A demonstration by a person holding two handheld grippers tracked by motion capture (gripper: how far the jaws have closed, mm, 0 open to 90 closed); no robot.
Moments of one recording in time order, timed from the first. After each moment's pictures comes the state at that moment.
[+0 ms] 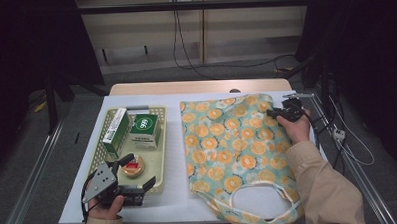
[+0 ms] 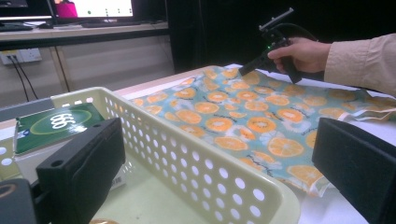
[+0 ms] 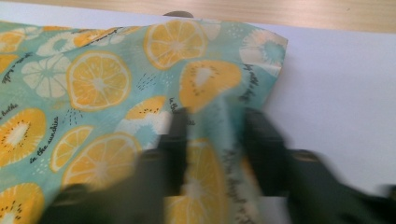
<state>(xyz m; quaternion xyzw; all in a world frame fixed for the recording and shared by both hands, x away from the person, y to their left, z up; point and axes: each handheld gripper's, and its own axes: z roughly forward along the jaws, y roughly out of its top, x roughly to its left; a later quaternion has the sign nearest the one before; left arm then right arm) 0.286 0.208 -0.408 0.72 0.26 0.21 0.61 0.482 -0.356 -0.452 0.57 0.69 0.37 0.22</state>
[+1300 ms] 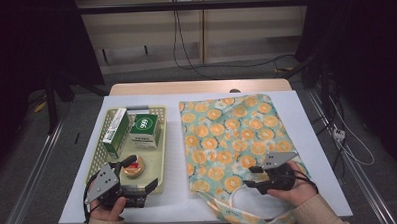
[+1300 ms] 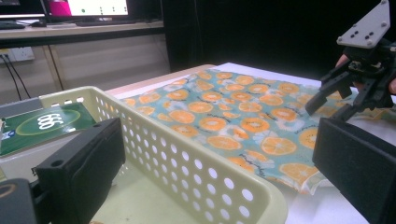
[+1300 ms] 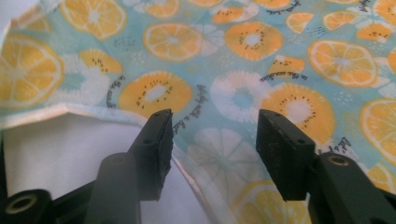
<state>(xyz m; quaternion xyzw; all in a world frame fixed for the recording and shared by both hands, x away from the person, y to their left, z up) 0.283 0.204 -0.408 0.72 0.25 0.21 0.61 0.292 -0.255 -0.445 0.29 0.87 0.39 0.10</state>
